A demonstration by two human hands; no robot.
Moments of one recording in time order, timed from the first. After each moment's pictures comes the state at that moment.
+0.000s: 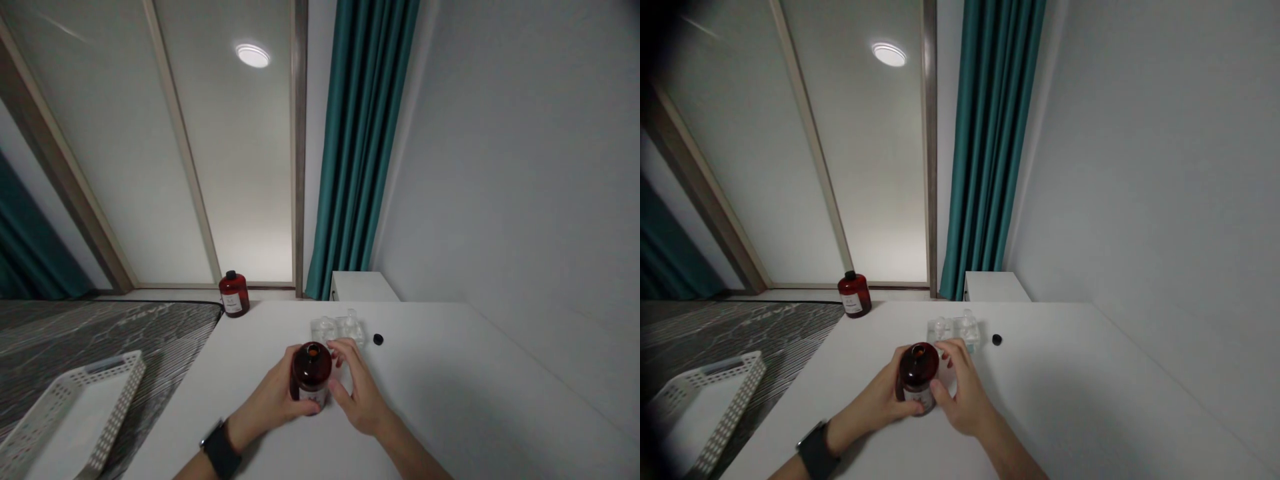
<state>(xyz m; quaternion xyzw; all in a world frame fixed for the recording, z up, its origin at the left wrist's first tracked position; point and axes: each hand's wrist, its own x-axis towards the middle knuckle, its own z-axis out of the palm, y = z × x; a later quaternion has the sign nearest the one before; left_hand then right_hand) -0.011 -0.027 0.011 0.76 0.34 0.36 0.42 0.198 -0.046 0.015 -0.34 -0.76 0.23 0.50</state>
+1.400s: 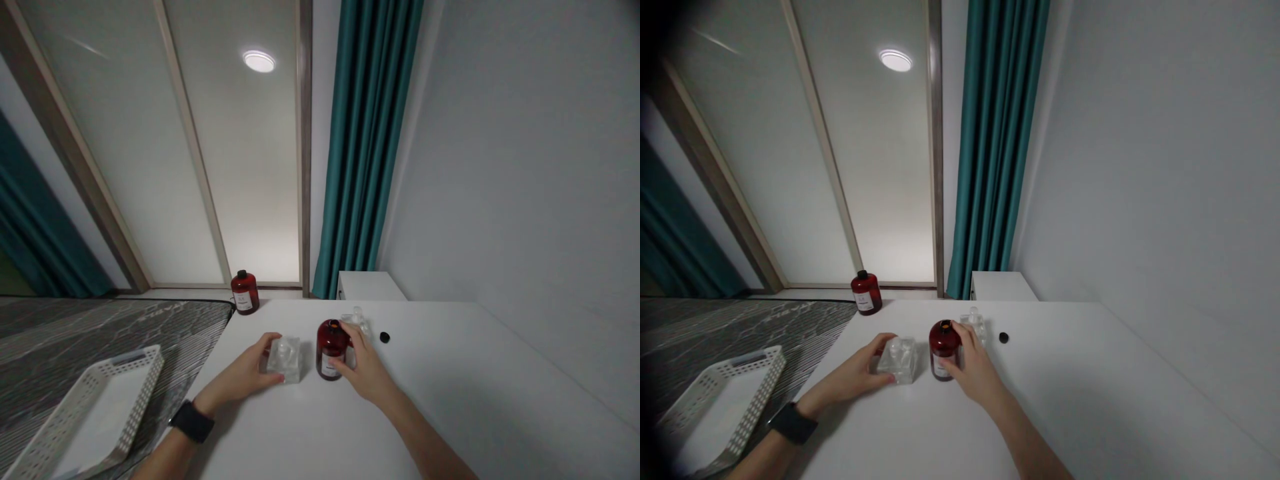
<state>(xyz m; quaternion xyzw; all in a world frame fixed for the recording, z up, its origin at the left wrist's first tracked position) -0.088 -0.011 0.036 0.77 0.46 0.25 0.36 0.208 -0.016 0.007 -0.45 -0.77 0.18 0.43</state>
